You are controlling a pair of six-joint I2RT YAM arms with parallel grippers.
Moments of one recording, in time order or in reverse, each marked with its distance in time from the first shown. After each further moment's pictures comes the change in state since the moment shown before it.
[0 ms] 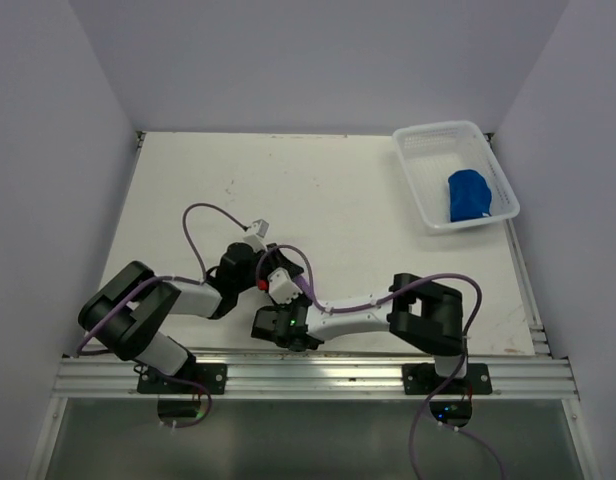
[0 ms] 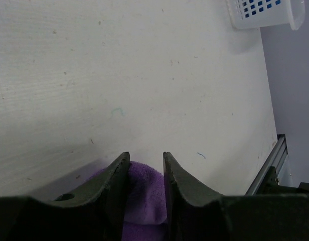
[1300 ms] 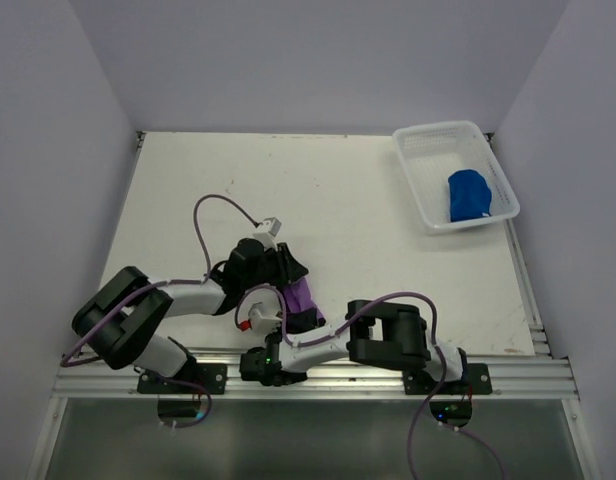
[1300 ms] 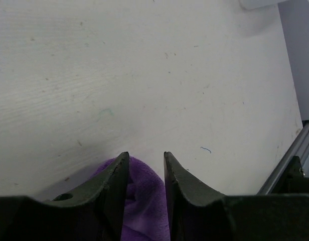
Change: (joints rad) left arm -0.084 -0.020 0.085 -0.143 -0.034 0.080; right arm 0.178 0.262 0.156 -0.249 0.344 -0.044
